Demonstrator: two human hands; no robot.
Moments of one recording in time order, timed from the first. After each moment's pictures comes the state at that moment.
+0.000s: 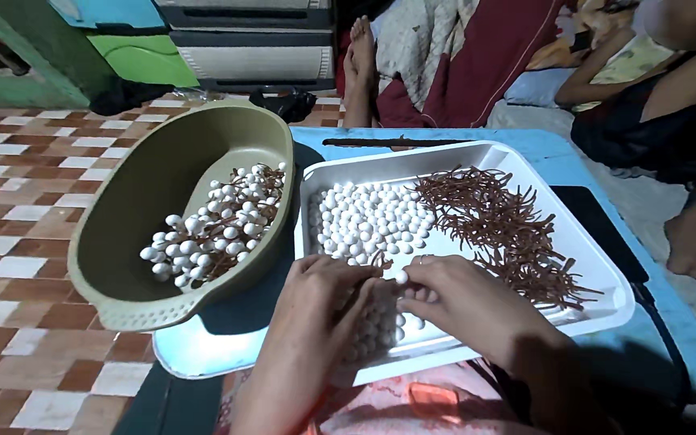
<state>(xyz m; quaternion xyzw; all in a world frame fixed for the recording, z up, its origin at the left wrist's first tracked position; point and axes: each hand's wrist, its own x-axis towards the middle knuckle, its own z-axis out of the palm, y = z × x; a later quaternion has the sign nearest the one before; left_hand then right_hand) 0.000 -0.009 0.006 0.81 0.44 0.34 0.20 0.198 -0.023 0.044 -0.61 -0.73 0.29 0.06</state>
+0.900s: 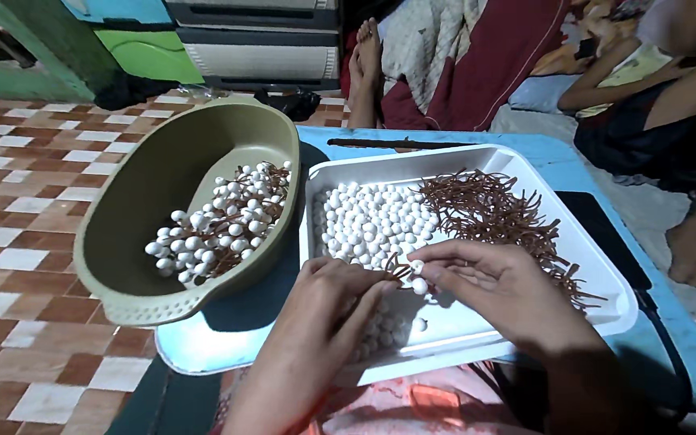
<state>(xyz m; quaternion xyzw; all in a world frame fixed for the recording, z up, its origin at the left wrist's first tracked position) -0.005 -0.010 0.010 0.81 0.38 0.36 0.26 0.211 -0.036 0.034 -0.55 -0.63 0.36 0.42</state>
